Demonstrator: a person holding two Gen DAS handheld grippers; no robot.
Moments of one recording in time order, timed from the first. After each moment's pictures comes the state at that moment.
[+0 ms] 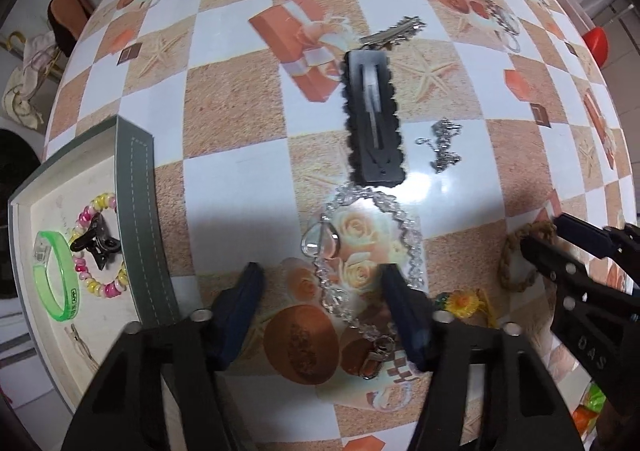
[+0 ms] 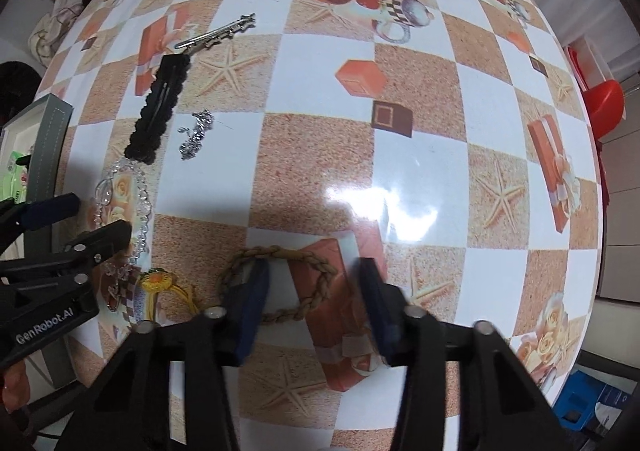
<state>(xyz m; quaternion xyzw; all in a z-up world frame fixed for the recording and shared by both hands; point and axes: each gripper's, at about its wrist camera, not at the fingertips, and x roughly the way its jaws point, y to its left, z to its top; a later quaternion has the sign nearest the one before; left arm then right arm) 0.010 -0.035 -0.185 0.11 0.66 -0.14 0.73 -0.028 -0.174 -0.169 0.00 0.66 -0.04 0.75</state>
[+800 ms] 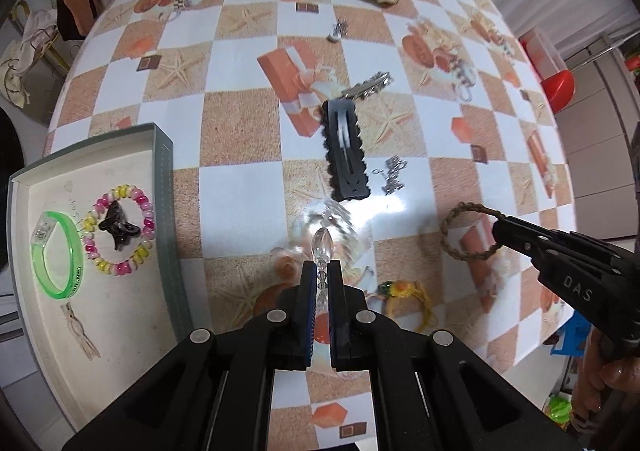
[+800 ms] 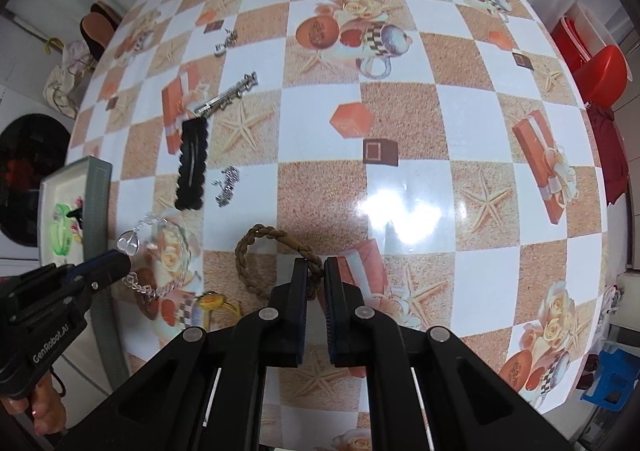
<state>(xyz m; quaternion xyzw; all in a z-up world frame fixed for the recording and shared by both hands) 0.006 -0.015 -0.128 0.02 0.65 -0.18 0.74 -0.025 -0.209 -0.123 0.10 0.64 -0.03 0.76</state>
